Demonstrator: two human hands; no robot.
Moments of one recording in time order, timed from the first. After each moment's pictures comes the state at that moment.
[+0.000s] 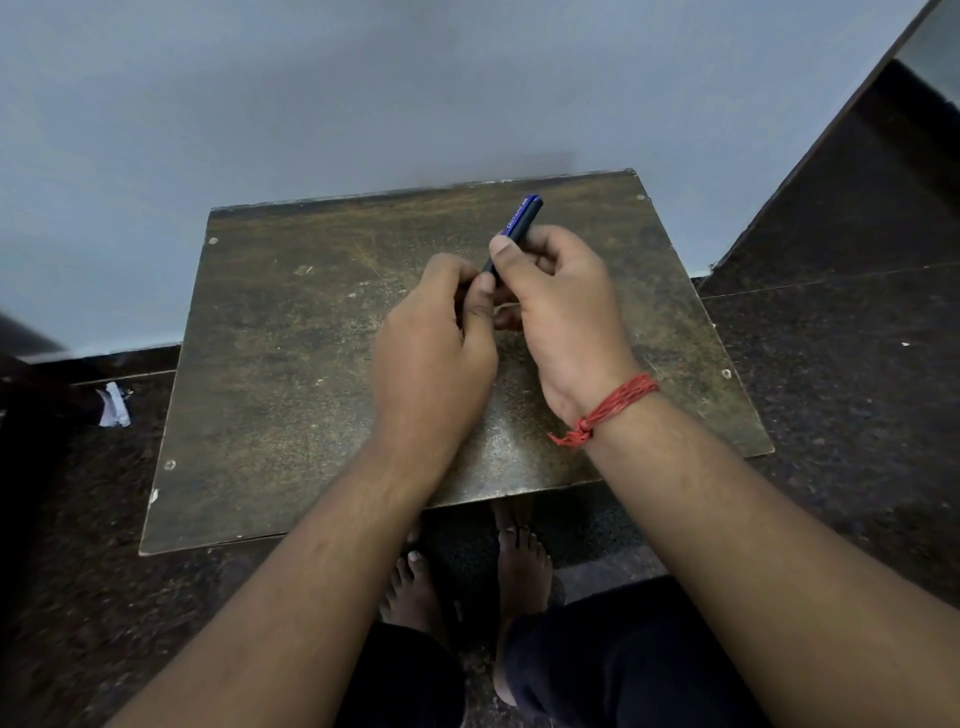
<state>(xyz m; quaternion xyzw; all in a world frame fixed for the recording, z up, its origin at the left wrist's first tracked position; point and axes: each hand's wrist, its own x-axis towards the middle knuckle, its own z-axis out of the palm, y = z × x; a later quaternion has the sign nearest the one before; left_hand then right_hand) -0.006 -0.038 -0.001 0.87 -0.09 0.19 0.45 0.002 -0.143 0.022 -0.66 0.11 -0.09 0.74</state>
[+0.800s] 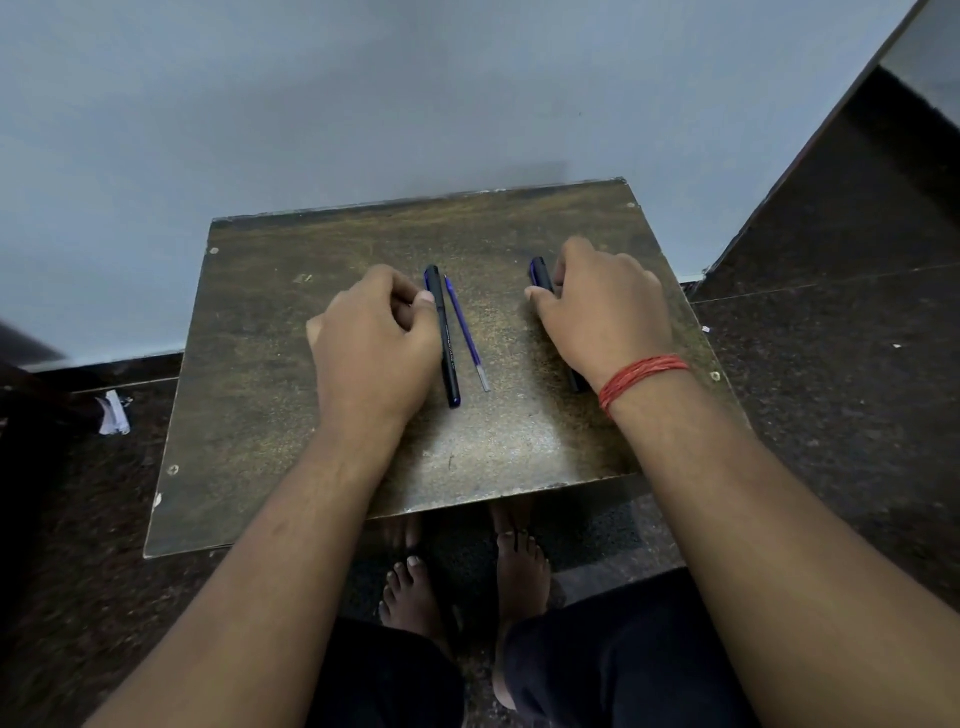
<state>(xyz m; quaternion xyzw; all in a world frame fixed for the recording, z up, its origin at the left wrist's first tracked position) 0.015 -0.004 -0.006 0.91 -0.01 0.17 0.39 0.014 -0.192 0.016 -0.98 0.09 -0.11 0.14</state>
